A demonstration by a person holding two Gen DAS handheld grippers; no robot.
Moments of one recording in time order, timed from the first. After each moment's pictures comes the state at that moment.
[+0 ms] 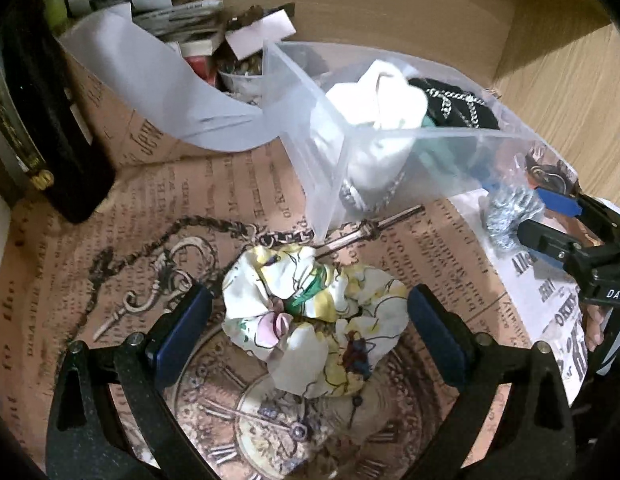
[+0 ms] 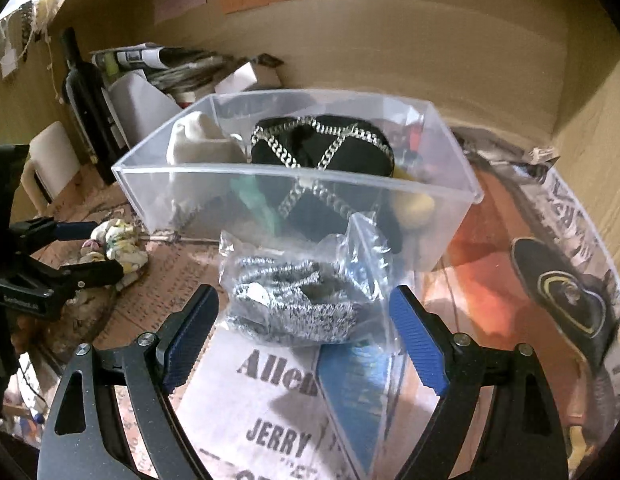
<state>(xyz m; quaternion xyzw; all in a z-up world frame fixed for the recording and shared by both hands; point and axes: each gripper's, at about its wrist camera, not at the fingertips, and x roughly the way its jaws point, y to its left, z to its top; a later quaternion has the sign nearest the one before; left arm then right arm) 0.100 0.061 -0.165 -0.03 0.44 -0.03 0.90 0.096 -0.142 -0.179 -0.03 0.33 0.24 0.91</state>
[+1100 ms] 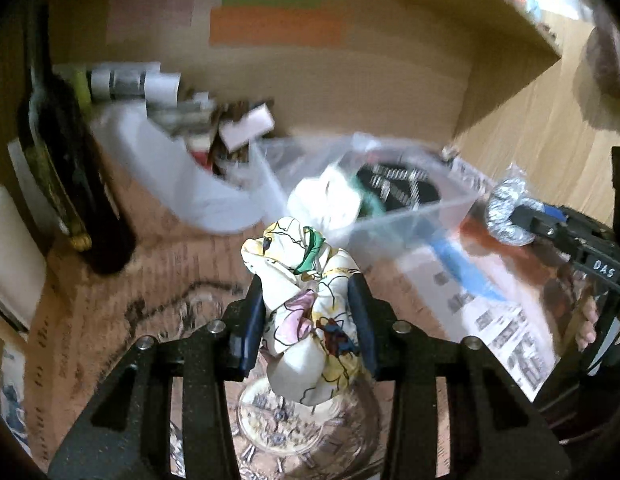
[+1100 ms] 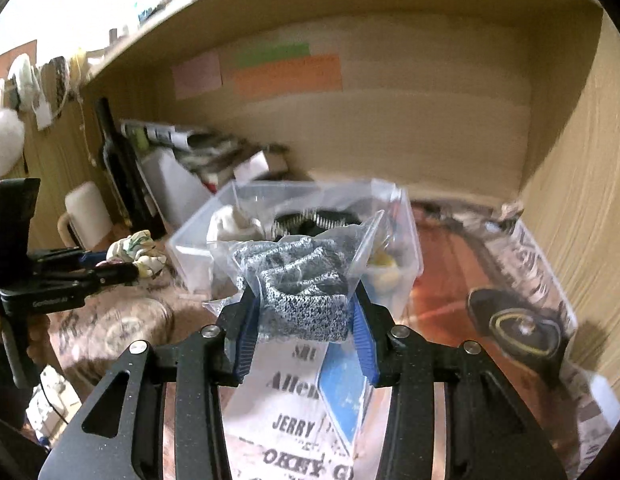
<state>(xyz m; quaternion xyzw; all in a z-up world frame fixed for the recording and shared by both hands) 0.051 0.054 -0.084 -0.03 0.32 -0.05 0.94 0.048 -0.167 -0.115 0.01 0.22 0.24 0.95</state>
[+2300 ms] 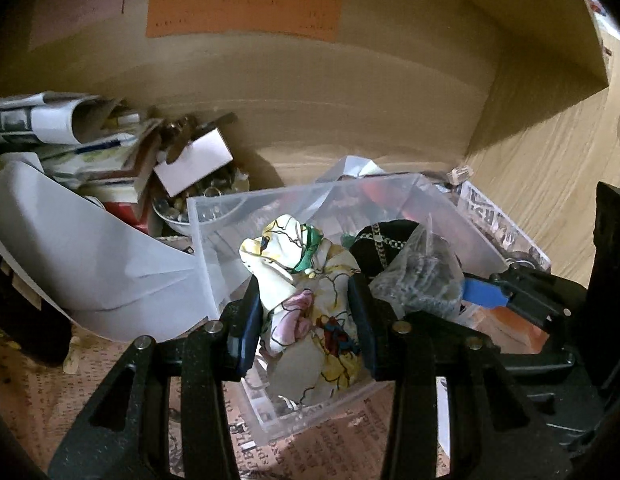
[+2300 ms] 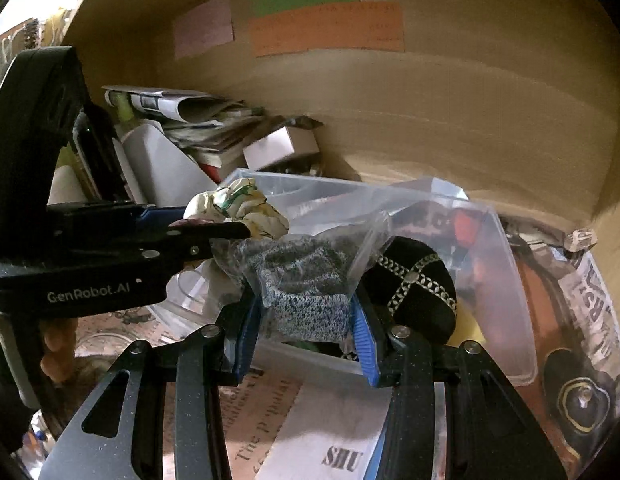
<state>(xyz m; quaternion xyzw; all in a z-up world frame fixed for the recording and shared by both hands) 0.189 0.039 -0.087 -0.05 0.37 -0.08 0.93 0.138 -0.094 -0.132 -0.03 0.28 0.27 0.92</state>
